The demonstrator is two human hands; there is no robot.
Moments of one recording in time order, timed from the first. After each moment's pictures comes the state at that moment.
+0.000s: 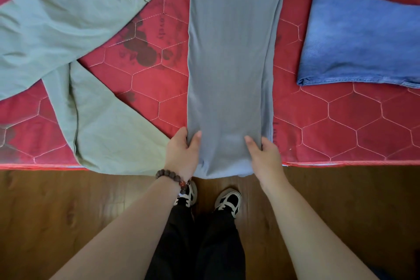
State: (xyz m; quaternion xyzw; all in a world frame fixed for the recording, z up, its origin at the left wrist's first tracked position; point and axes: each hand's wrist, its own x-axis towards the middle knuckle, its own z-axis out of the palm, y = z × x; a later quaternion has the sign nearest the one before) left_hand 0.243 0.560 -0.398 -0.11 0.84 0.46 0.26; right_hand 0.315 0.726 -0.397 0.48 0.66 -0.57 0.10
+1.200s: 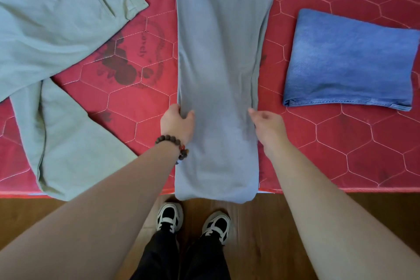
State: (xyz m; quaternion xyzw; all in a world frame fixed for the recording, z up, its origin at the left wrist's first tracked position) left_hand 0.151 0.636 -0.439 -0.12 0.89 0.40 0.20; right_hand 0.221 0.820 -0.424 0.48 0.70 -0.53 0.05
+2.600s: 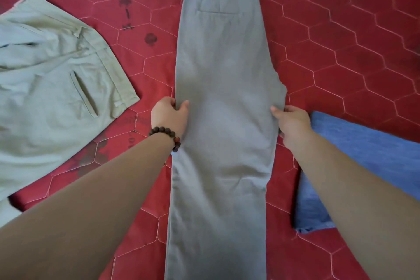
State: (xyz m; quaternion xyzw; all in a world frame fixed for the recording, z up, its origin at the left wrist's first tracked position) left_hand -0.129 0.720 -0.455 -0.10 0.92 0.37 0.13; right_hand -0.047 0.963 -0.441 0.53 0.66 -0.53 0.00
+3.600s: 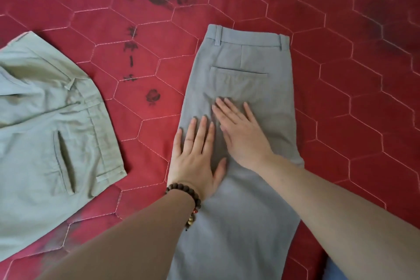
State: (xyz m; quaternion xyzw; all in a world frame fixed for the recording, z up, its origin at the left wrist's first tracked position) left_hand -0.192 0.785 -0.491 0.19 0.97 0.05 0.12; right_hand -0.232 0.942 -0.484 -0.14 0.98 -0.08 0.09
